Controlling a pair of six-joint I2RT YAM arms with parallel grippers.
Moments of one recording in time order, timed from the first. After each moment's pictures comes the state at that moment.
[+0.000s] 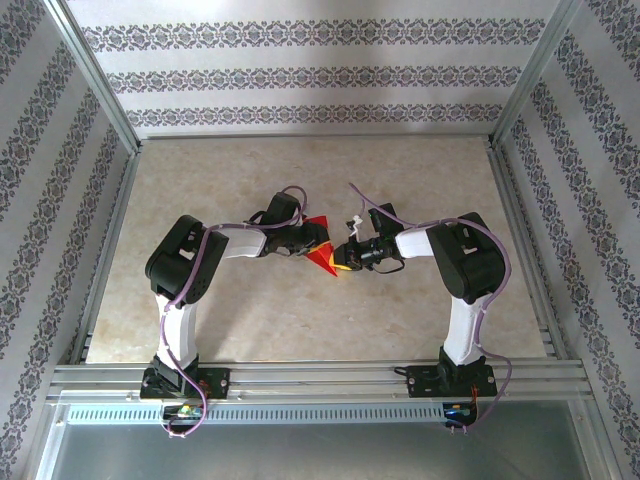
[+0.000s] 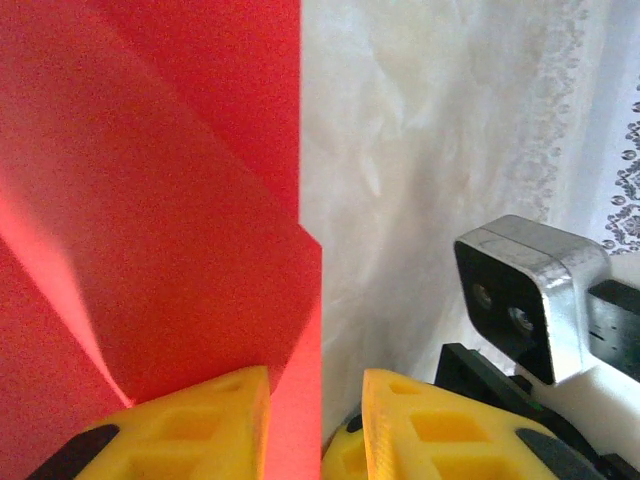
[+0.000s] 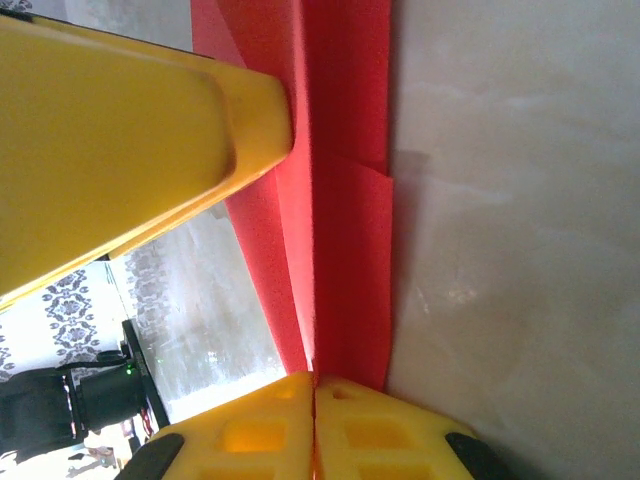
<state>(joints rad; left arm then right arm) -0.49 2.00 1.09 0.13 0.53 -0.95 0.35 1.95 0.89 0.00 -0.89 0.54</state>
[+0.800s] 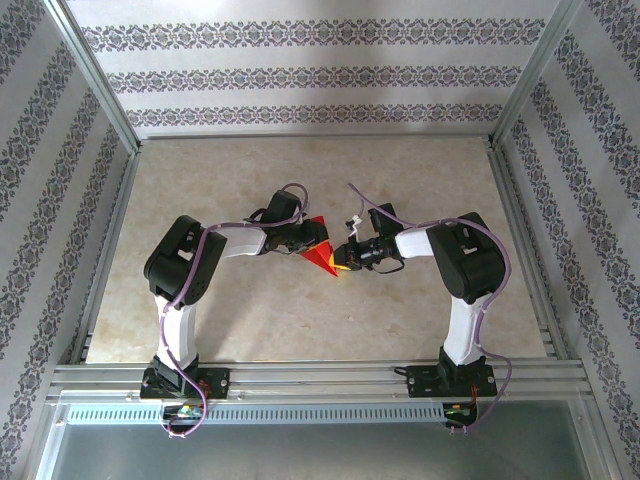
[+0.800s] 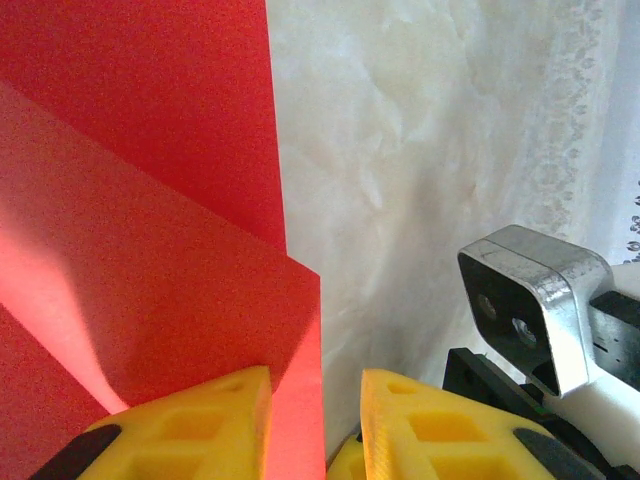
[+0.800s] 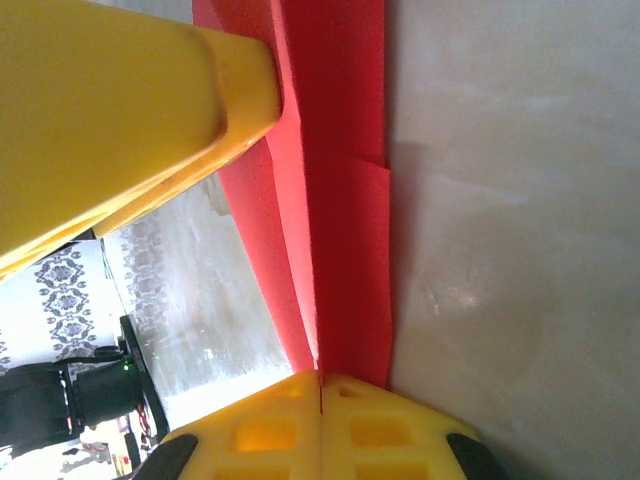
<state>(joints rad) -0.49 1.99 1.11 0.09 0.48 -0.89 0.35 1.95 0.89 -0.01 -0.89 0.52</state>
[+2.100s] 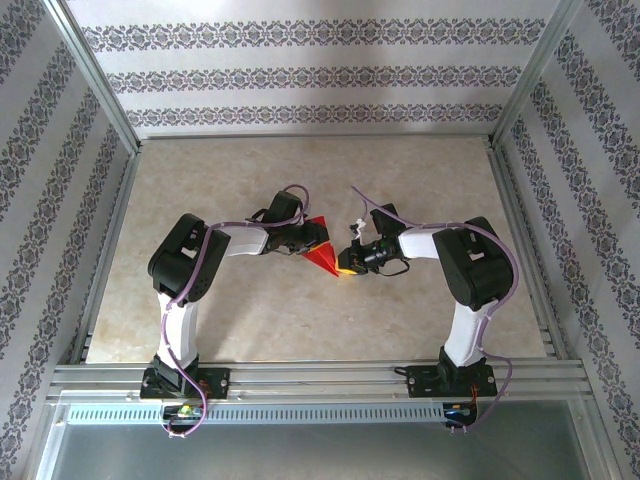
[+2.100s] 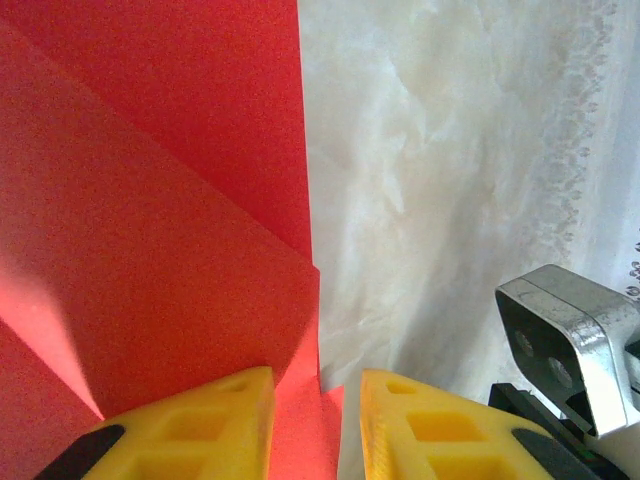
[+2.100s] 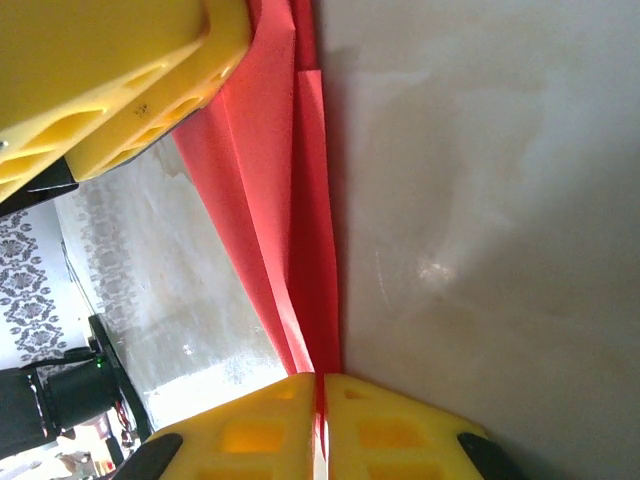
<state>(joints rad) -0.49 2.02 1.12 0.09 0.49 -0.90 0.36 1.88 0.89 -0.15 -0.83 0.50</state>
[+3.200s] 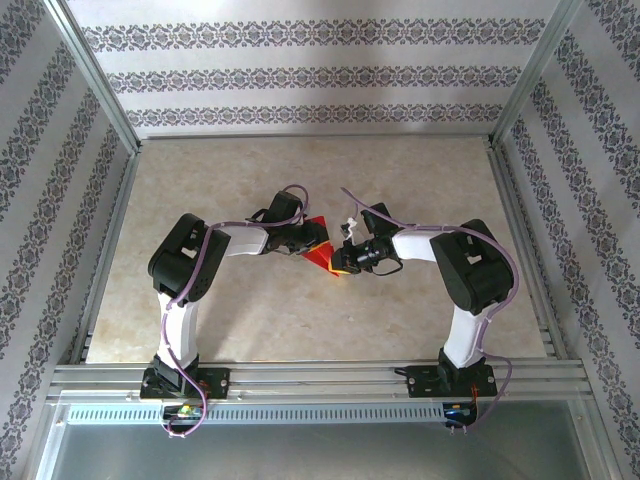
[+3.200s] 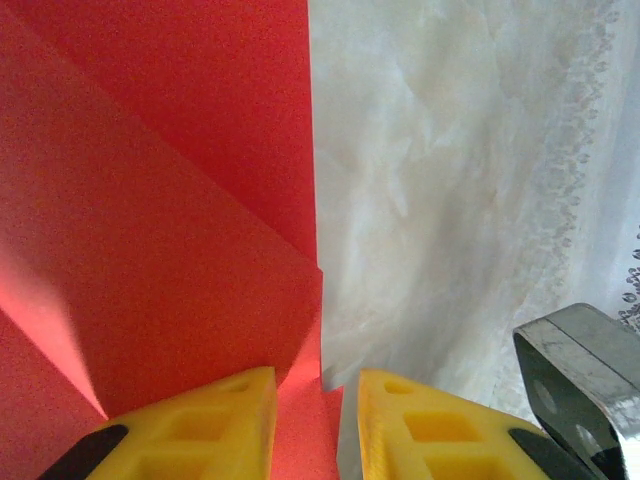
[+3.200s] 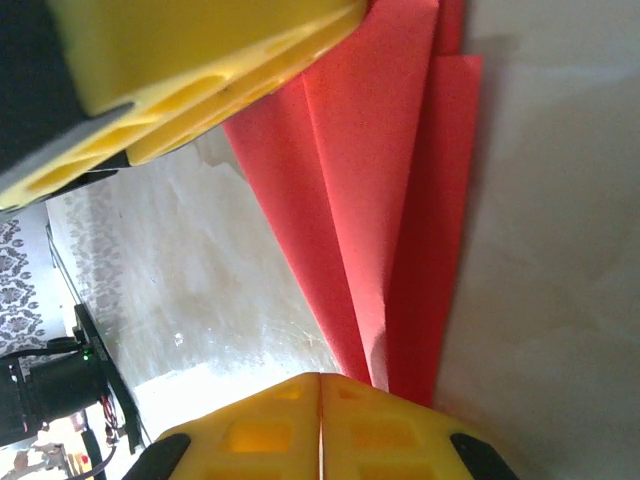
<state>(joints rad) -0.49 2.03 1.12 0.09 0.49 -0.92 0.42 1.86 0.91 -0.16 -0.79 0.50</state>
